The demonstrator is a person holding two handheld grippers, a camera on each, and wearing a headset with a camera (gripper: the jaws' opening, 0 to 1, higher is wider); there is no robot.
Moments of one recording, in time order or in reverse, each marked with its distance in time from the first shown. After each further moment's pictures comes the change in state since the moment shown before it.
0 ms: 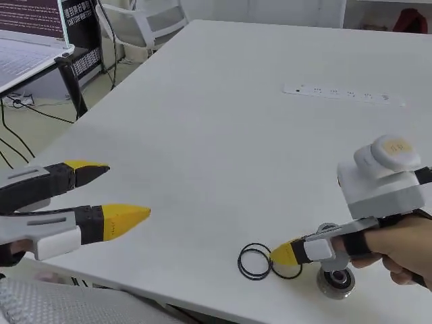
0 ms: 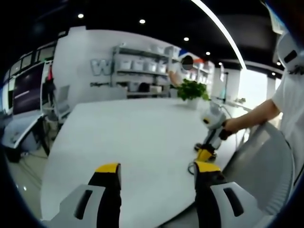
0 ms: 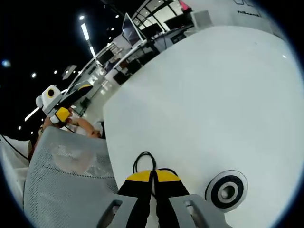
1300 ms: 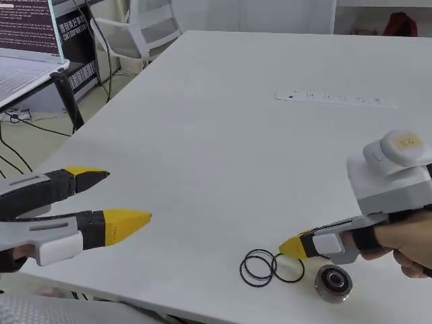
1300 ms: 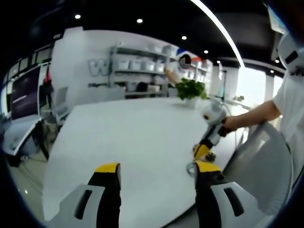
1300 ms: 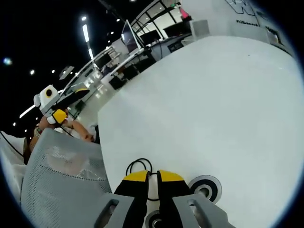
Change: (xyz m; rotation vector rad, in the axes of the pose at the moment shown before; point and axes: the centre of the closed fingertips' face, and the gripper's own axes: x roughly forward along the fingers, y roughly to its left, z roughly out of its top) left arm 0.007 -0.004 0.011 0.027 0.011 -0.018; right arm -0.025 -0.016 0.016 -0.046 -0.077 -0.074
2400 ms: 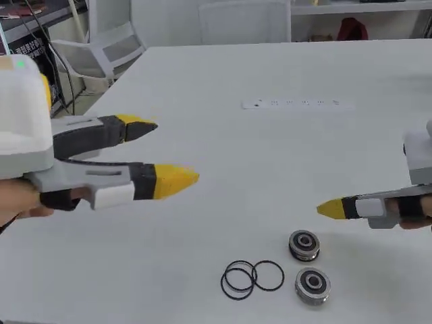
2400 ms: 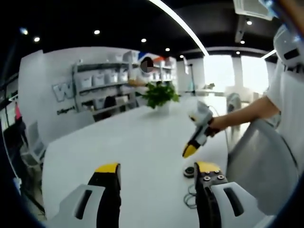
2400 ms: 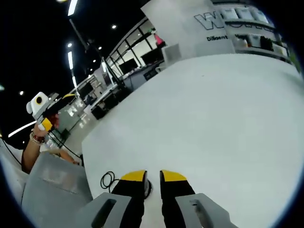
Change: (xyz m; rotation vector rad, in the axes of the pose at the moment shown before) left arm 0.086 -0.060 0.090 0.278 -0.037 -0.265; right arm -0.080 -0.075 0.018 0.102 -0.253 -0.155
